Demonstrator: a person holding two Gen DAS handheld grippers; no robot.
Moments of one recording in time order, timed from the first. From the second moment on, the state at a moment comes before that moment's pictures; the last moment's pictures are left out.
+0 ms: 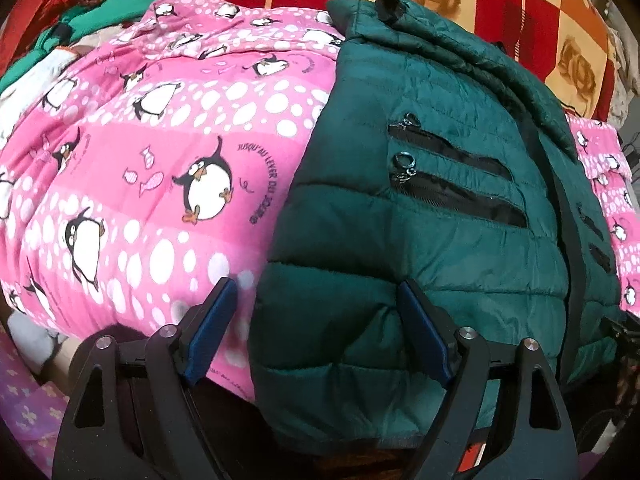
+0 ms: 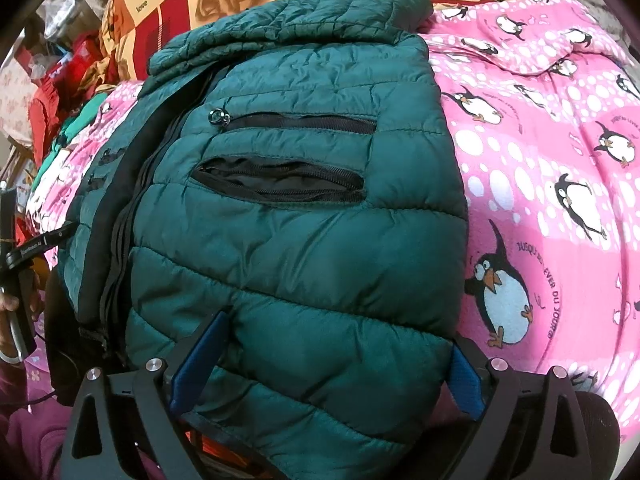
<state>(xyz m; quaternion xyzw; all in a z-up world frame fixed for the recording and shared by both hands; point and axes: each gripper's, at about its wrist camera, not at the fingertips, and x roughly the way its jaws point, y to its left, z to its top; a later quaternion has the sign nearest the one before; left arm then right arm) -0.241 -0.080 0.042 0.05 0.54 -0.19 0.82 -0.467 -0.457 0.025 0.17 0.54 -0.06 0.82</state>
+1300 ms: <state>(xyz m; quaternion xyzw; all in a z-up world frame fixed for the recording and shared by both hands) -0.170 -0.154 0.183 -0.02 0.37 -0.24 0.90 -0.387 -0.529 0.151 0.23 0.30 -0.04 0.93</state>
